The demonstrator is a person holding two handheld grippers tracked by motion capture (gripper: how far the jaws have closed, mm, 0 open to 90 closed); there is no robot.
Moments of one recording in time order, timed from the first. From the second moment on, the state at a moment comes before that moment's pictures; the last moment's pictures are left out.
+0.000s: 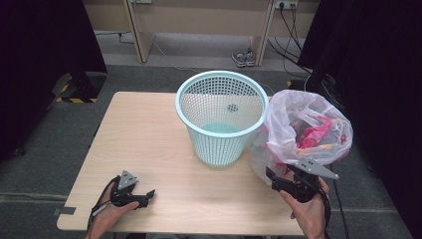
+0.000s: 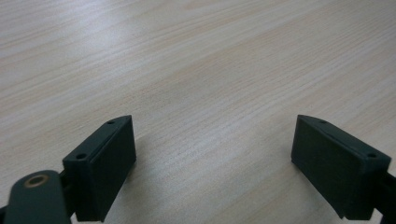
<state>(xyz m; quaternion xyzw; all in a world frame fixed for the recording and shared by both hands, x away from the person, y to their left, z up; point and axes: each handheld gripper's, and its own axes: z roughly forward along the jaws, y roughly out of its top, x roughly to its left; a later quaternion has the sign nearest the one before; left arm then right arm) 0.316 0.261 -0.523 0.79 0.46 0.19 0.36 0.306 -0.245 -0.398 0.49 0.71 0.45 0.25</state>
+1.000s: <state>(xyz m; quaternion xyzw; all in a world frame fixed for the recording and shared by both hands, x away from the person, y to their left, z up) 0.316 0.261 -0.523 0.79 0.46 0.19 0.36 0.281 -0.184 -0.476 0.41 0.80 0.39 0.20</state>
